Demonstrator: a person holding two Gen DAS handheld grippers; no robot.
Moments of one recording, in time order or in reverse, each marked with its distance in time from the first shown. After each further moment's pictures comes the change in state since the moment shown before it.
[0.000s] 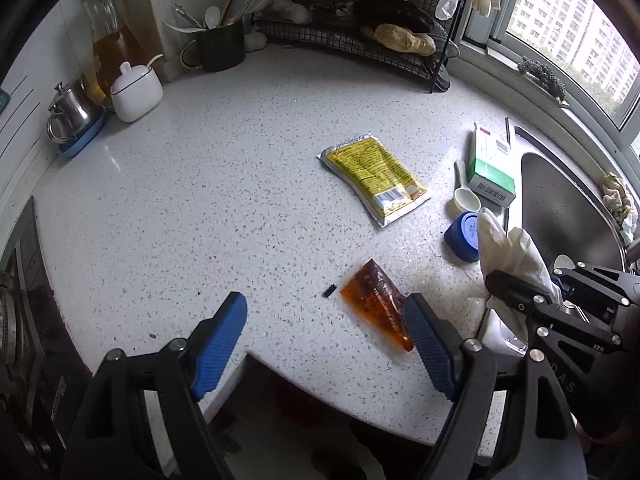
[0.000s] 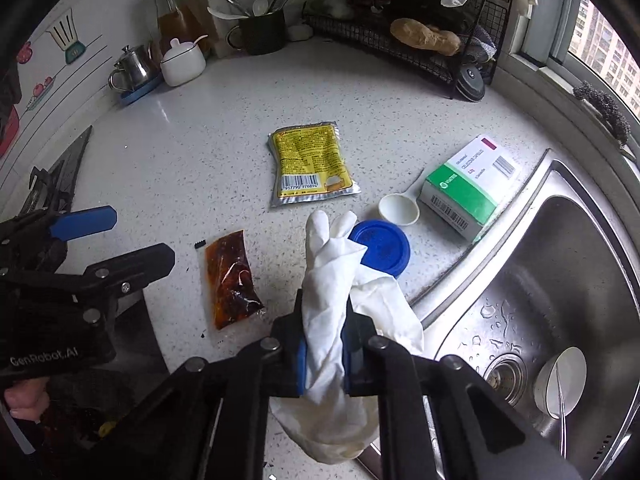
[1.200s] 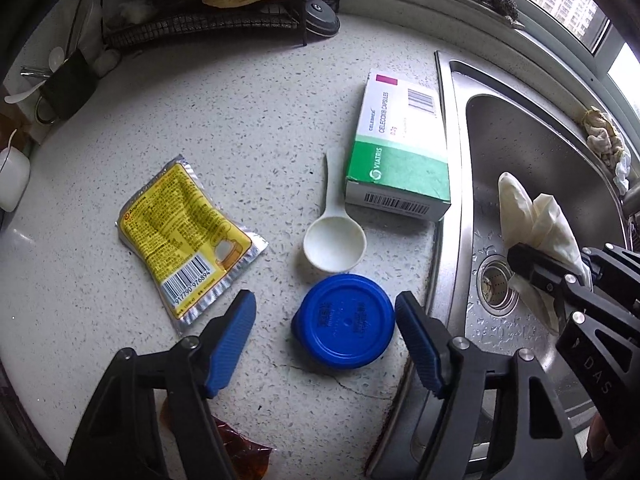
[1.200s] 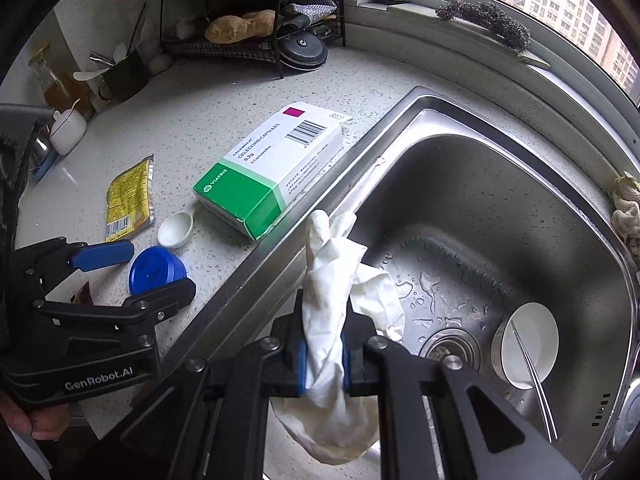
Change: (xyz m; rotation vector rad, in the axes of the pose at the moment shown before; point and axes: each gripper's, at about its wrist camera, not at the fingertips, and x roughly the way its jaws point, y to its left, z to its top) left arm 0.111 -0.130 0.056 0.232 0.139 -0.087; right arm 0.016 -0.114 -0.003 0.246 0.029 -0.135
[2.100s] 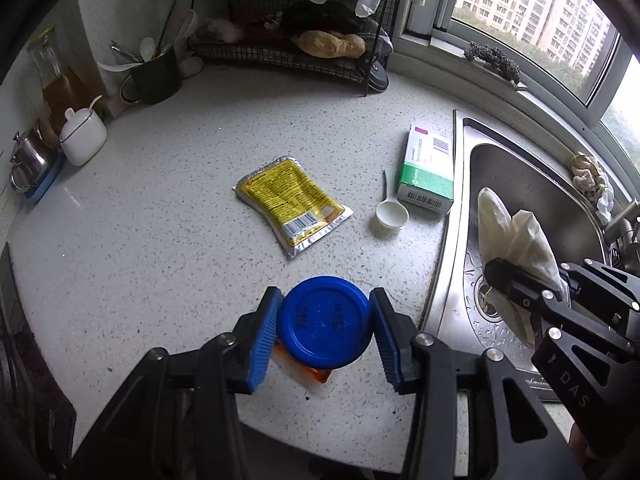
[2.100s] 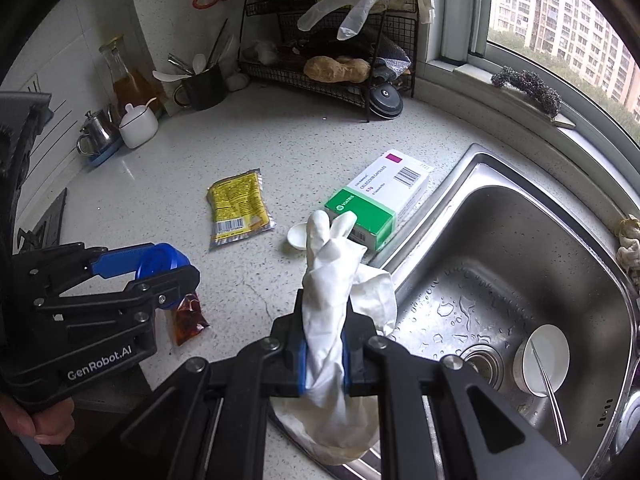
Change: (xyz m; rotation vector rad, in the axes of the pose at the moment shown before) left arm -0.108 0.056 -0.077 -0.136 -0.148 0.026; right arm -0.064 0.076 -0.026 -0.121 -0.126 0.103
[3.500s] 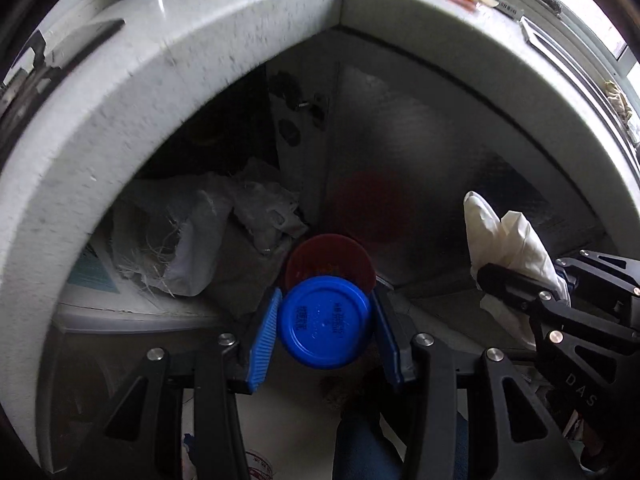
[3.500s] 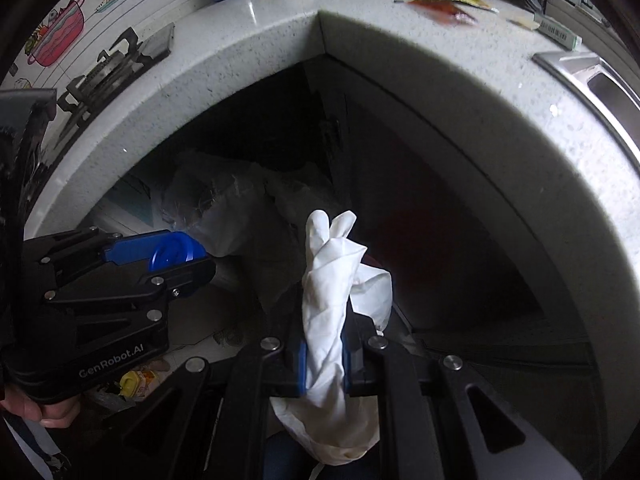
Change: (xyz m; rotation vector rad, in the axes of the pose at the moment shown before) left arm 0.022 0.074 -0.294 -0.180 0.169 0.074; right arm 0.083 0.124 -0.202 -0.178 0.255 0.200
